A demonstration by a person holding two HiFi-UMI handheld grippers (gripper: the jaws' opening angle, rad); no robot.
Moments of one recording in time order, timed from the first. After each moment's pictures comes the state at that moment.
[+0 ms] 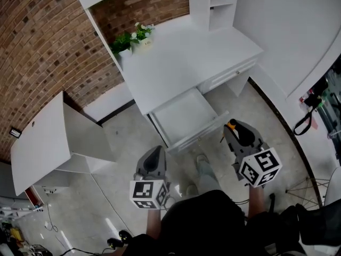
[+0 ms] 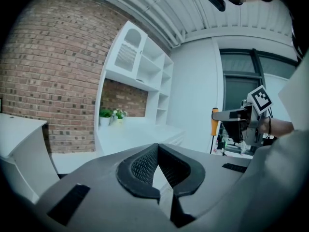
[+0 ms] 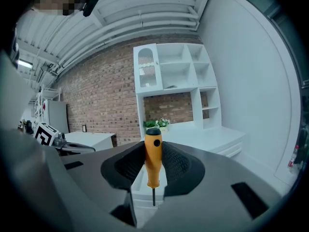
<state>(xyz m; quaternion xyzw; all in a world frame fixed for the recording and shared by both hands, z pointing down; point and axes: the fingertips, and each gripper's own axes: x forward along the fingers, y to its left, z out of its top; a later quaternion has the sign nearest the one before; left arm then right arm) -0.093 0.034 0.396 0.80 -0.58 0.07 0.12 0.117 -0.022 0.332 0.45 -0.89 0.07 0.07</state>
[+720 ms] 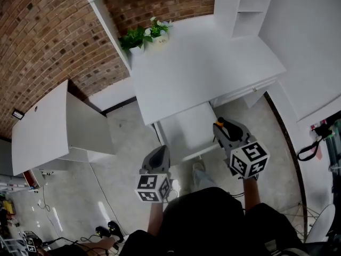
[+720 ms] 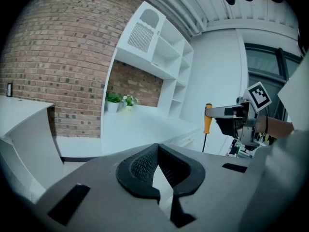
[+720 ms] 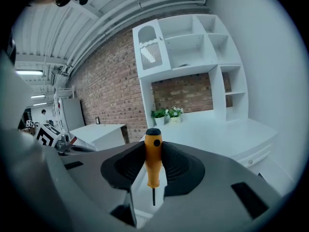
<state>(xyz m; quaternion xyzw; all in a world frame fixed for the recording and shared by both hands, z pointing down) -0.092 -0.082 0.451 0.75 -0.63 0.08 0.20 0.067 -0.178 0.379 0.34 -0.93 0.11 0.12</state>
